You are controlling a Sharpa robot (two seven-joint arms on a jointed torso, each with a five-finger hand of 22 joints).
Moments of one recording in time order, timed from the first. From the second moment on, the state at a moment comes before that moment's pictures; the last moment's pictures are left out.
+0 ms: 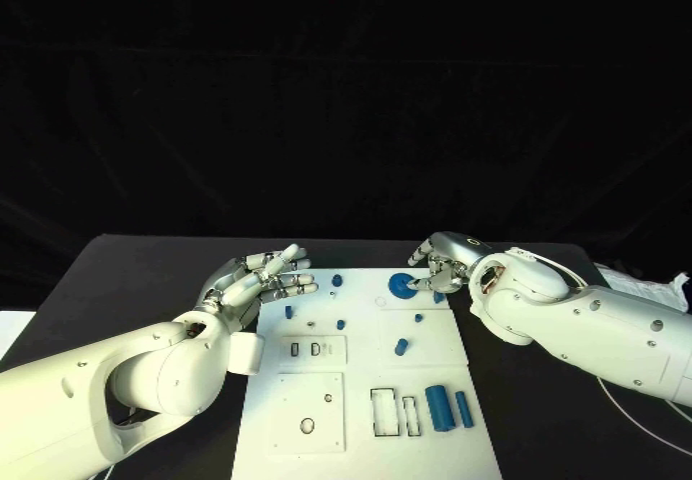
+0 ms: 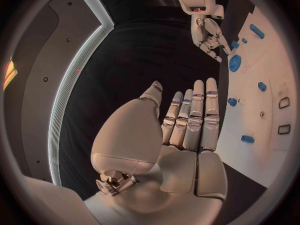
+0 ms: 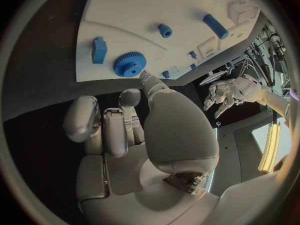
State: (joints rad) left arm 1.16 -0.90 0.01 1.75 0.11 -0.40 0.45; left_hand 1.37 0.01 0.08 0.19 0.07 0.93 0.23 0.07 0.07 0.99 0.18 0.08 0.07 1.10 0.12 0.14 0.19 0.17 1.00 0.23 0.23 0.09; right arm 1.13 -0.84 0.15 1.45 -1.57 -0.29 -0.30; right_hand 1.31 -0.16 0.17 0.14 0.21 0.97 0.13 0.09 0.07 1.34 0.04 0.91 0.91 1.47 -0.04 1.42 1.24 0.11 1.38 0.06 1.25 0.99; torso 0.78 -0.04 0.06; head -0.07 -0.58
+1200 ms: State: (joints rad) left arm 1.15 -0.89 0.01 1.73 0.11 -0.39 0.45; left_hand 1.38 0.01 0.09 0.18 0.07 0.93 0.23 0.07 0.07 0.99 0.18 0.08 0.07 1.10 0.12 0.14 0.19 0.17 1.00 0.23 0.23 0.09; right arm 1.11 -0.77 0.15 1.38 -1.51 -0.26 -0.32; right_hand 1.35 -0.13 0.12 0.20 0.22 0.96 0.14 0.12 0.08 1.37 0.05 1.18 1.21 1.47 -0.04 1.47 1.31 0.11 1.40 0.07 1.31 1.08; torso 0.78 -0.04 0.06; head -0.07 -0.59
